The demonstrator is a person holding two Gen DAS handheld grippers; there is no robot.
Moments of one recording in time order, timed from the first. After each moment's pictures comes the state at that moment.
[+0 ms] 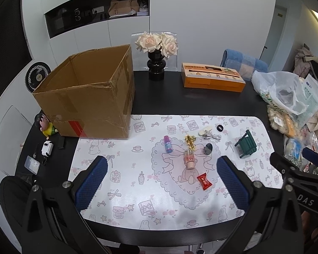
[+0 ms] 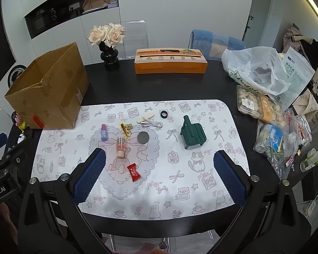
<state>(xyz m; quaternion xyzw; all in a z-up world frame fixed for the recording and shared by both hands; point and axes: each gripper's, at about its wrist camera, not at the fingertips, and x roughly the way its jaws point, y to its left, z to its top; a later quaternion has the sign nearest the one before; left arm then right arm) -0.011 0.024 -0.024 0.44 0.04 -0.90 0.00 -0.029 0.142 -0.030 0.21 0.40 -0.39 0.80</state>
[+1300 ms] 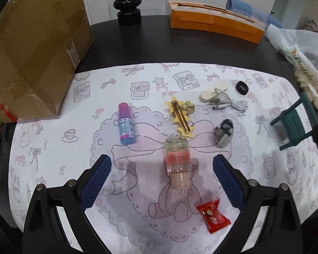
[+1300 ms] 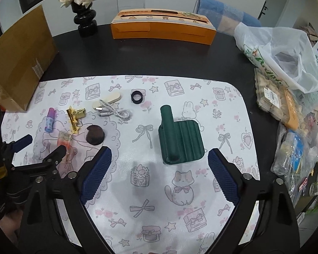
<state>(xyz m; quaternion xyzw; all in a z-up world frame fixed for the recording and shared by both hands) -0.128 0.100 -0.235 0.52 0.01 -0.85 -0.02 -0.007 0.016 -0.175 0.20 0.48 -0.34 0.78</state>
